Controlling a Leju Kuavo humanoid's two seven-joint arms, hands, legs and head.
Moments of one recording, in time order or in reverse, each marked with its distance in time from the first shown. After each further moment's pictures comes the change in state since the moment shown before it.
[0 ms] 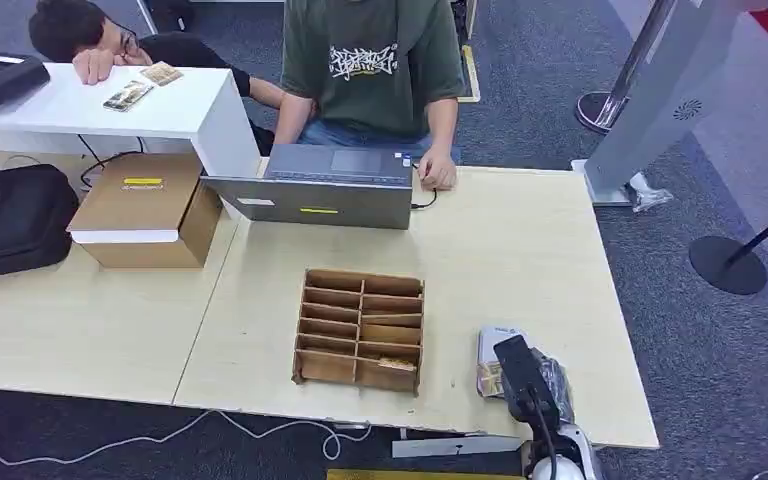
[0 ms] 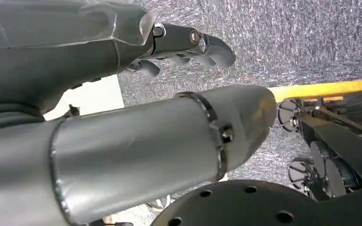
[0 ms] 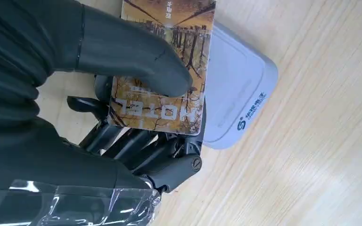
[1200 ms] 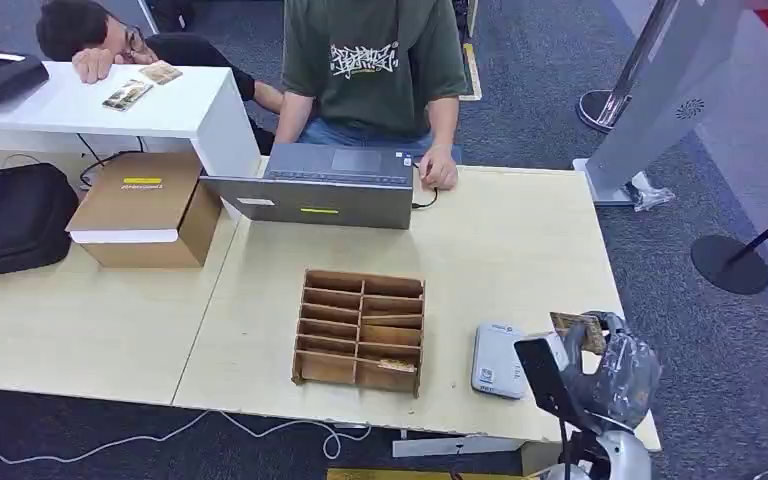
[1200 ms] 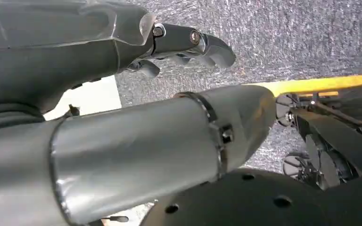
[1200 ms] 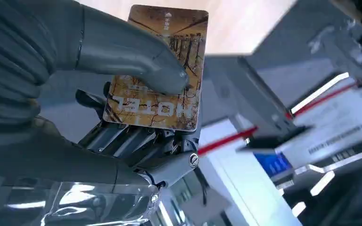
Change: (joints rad) left arm 0.009 -0.018 0.000 0.000 0.017 0.013 -0.029; right arm 0.098 0.004 0.053 -0.338 0.412 -0.490 -0.102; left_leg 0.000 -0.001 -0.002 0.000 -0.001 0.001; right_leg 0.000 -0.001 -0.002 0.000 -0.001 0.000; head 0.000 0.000
